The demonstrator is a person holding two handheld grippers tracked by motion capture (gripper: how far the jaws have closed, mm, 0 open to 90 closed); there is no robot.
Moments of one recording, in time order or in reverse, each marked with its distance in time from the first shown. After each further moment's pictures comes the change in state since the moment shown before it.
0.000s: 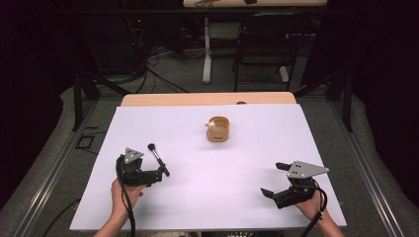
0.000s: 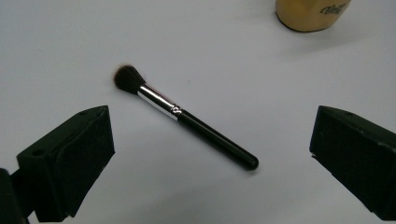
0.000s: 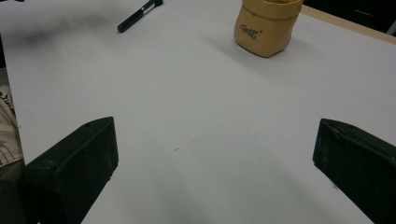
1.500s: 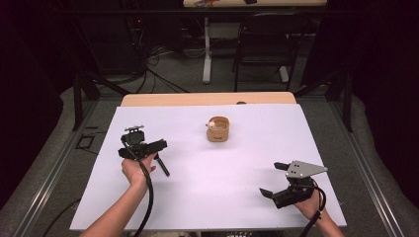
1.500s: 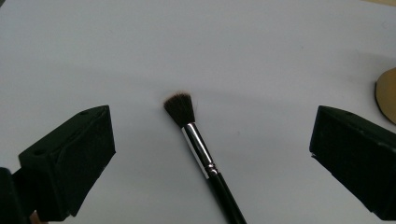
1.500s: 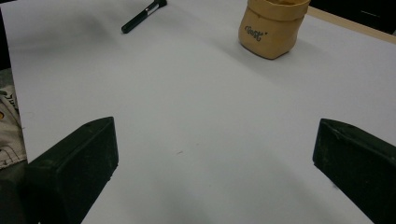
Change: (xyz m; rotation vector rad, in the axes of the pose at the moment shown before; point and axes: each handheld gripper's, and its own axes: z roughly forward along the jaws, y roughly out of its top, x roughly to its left) left arm 0.004 0.064 0.040 0.123 0.286 -0.385; right arm 0.001 0.002 0.003 -0.002 0.012 -0.005
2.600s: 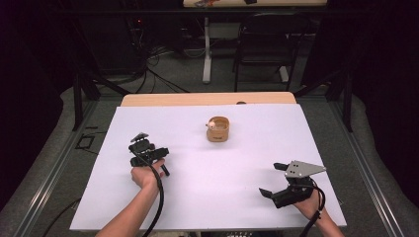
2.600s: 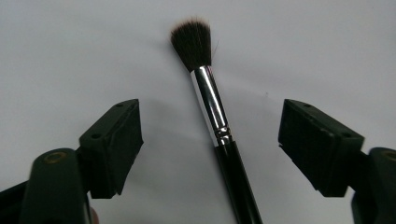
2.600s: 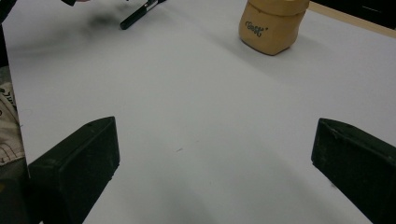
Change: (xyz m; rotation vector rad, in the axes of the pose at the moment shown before) left arm -0.004 -0.025 0.036 0.135 0.070 -0.143; right arm 0.000 0.000 0.001 0.018 0.001 0.005
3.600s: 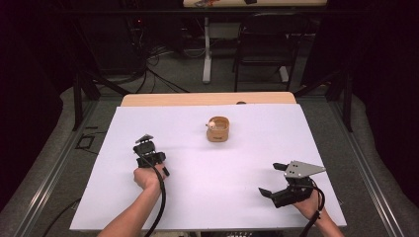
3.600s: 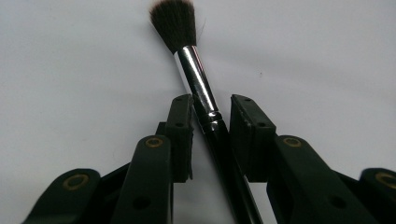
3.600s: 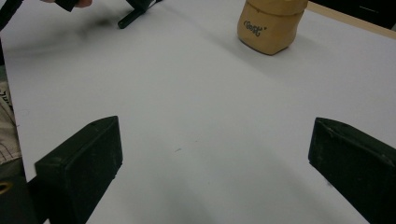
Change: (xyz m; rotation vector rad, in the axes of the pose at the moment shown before) left arm -0.007 -0.007 0.007 0.027 0.003 0.057; right arm 0.001 0.000 0.001 0.000 -0.008 -0.008
